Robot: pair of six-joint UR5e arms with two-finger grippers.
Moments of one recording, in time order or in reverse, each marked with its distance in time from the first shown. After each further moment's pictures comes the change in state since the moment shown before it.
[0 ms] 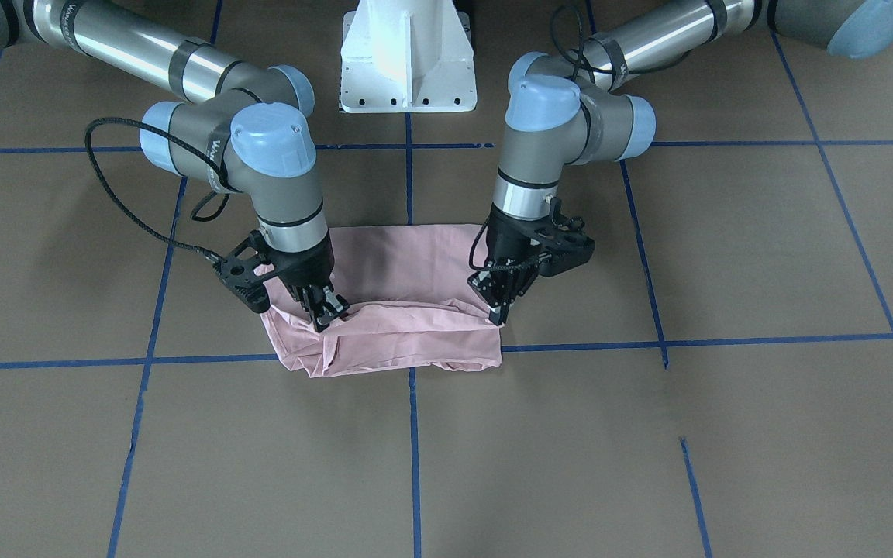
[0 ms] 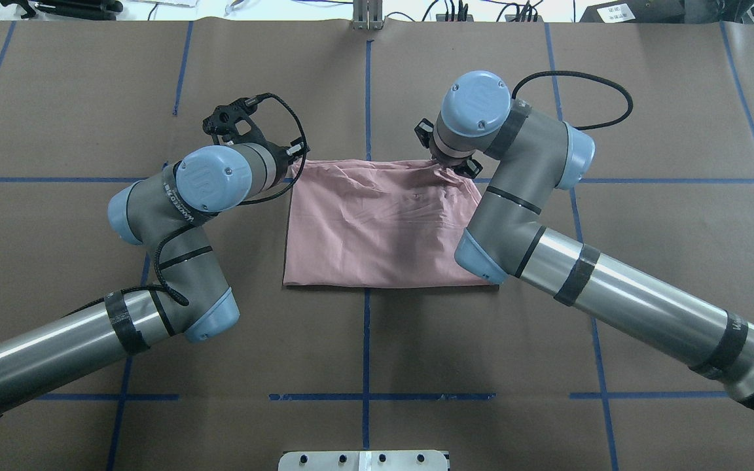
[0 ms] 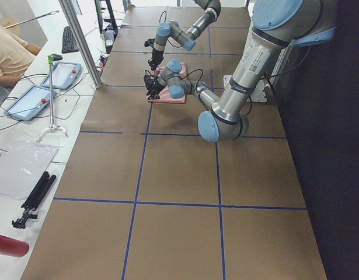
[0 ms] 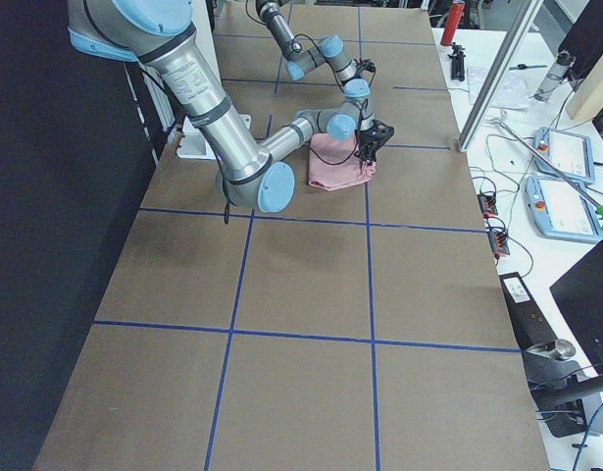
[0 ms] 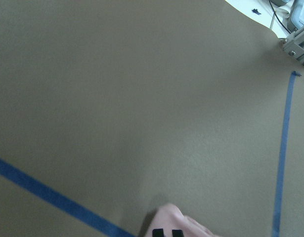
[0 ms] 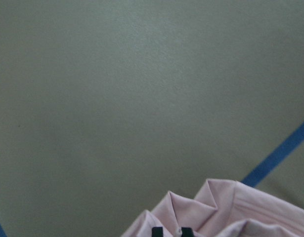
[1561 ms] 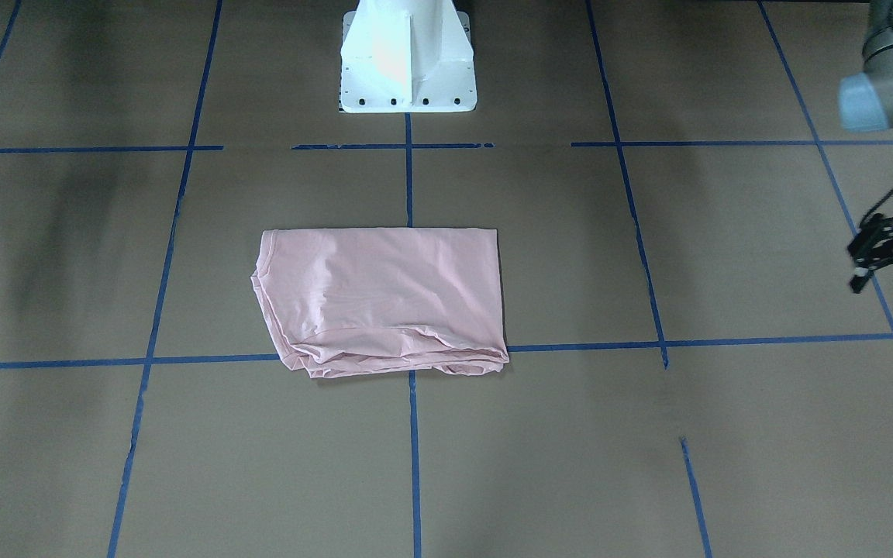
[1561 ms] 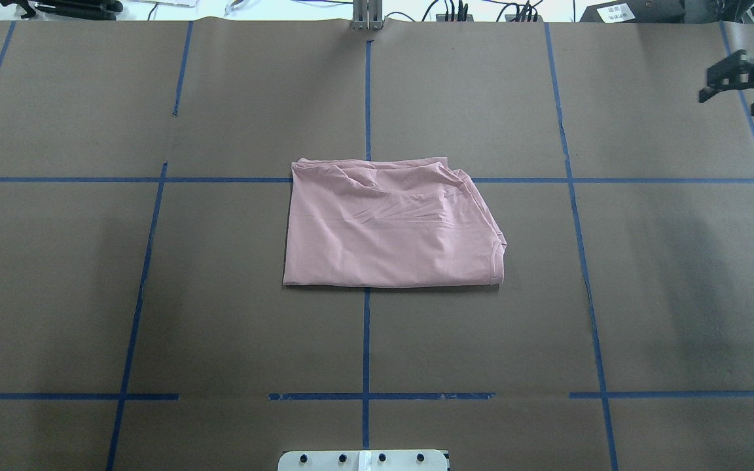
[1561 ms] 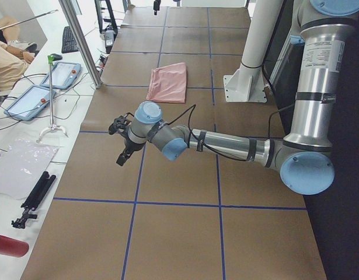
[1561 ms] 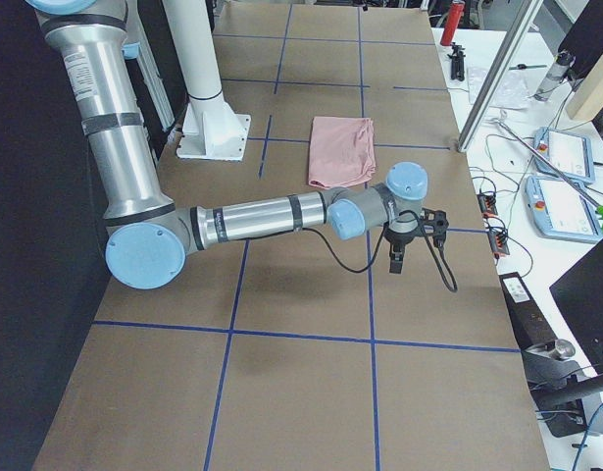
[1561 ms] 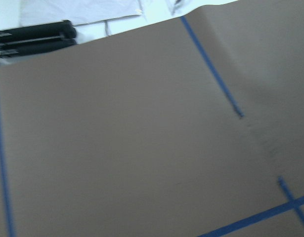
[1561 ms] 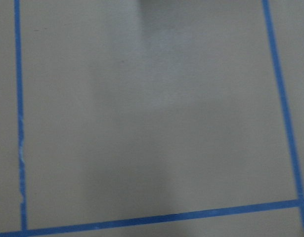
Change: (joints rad) left arm -0.848 0.597 -0.269 0.108 -0.737 1.578; right arm 0.750 -0.552 0.224 -0.141 0.564 -1.414
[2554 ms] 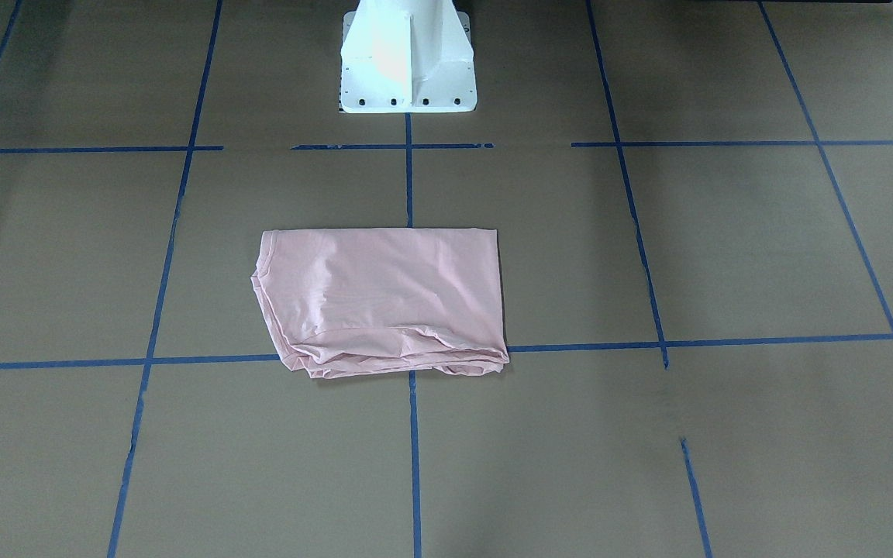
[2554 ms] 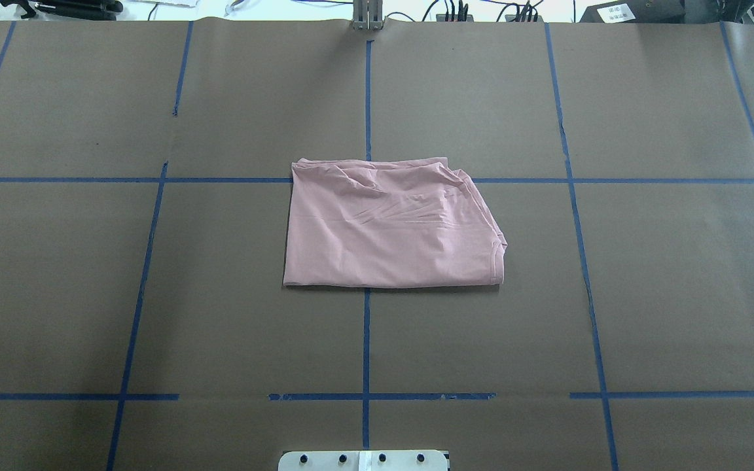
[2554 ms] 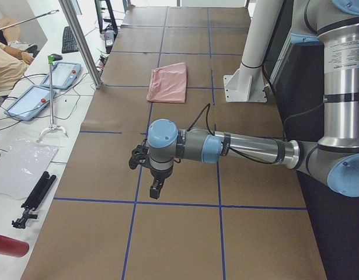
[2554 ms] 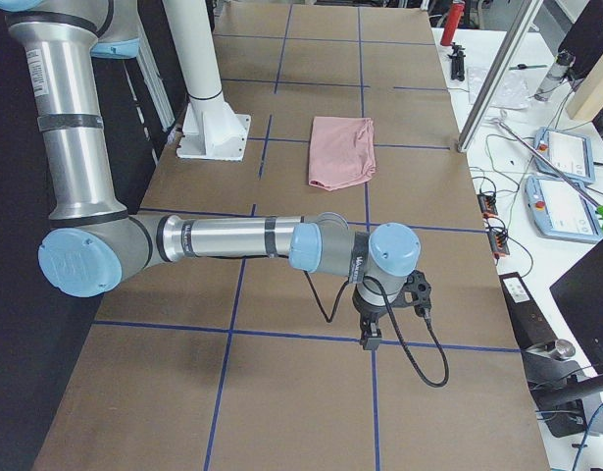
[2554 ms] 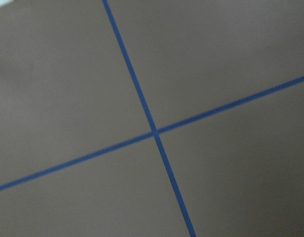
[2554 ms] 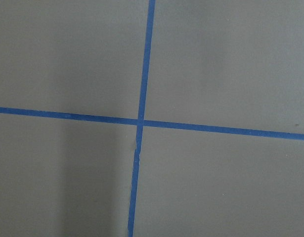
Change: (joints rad) left arm -0.125 0.194 -0.190 0.525 -0.124 0.201; right arm 0.190 -0.082 -0.002 -0.359 0.005 -0.585
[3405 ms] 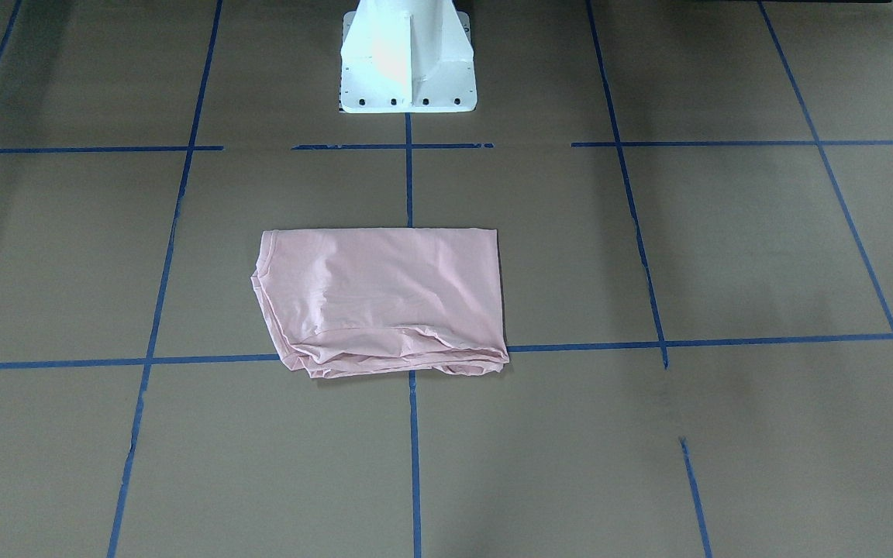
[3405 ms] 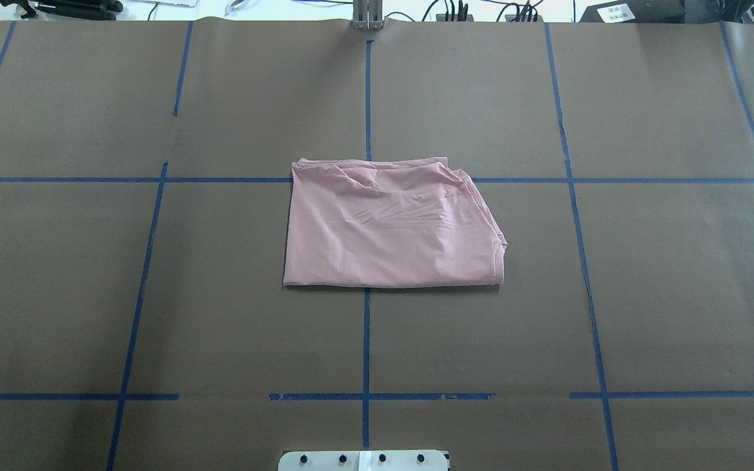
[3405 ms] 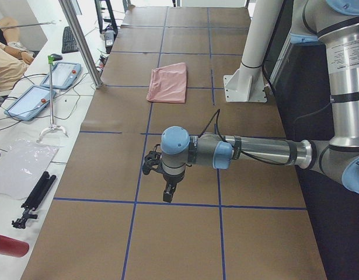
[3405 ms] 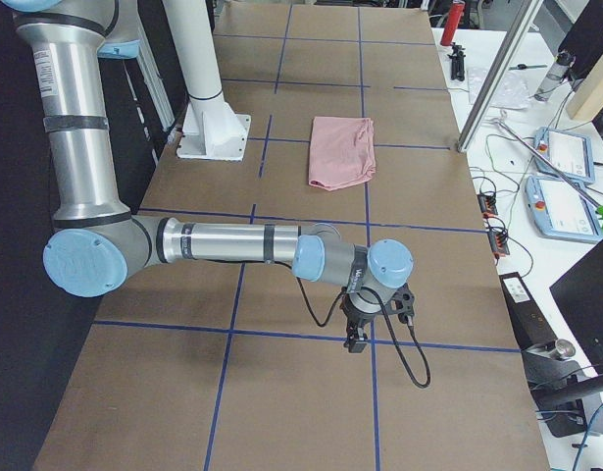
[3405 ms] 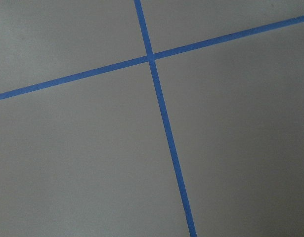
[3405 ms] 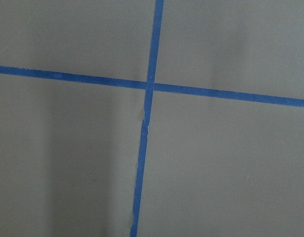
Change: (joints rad) left arm 0.031 0.065 -0.018 -0.059 -0.006 -0.022; right arm -0.092 -0.024 -0.034 0.003 -0.001 0.000
